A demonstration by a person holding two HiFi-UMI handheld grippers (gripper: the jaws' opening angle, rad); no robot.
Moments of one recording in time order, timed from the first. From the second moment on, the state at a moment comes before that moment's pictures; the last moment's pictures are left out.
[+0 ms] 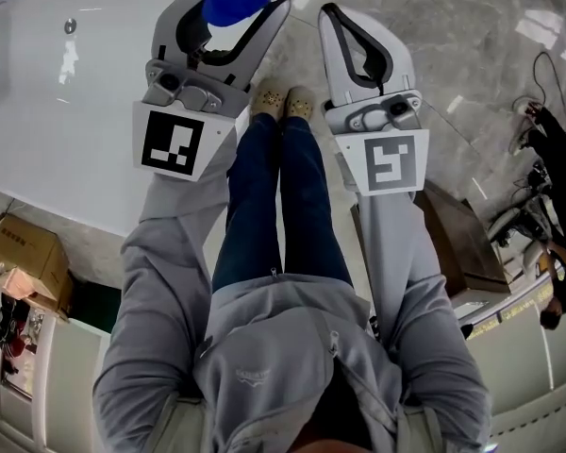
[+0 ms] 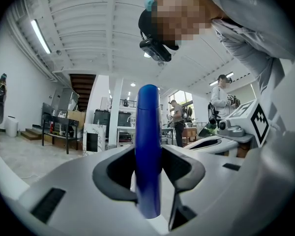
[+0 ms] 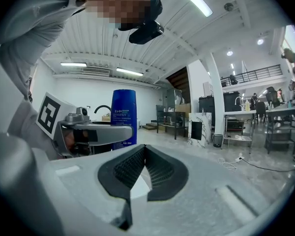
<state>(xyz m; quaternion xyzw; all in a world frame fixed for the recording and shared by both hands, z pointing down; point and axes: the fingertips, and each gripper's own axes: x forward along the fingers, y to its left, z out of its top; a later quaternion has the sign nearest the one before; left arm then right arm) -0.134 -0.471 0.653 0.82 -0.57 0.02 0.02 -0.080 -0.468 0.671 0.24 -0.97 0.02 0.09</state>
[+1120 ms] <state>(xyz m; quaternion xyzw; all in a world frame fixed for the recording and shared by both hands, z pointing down) -0.119 -0.486 0.717 0.84 -0.54 0.05 0.03 -0.075 -0.481 0.695 0.25 -0.96 0.04 0.11</state>
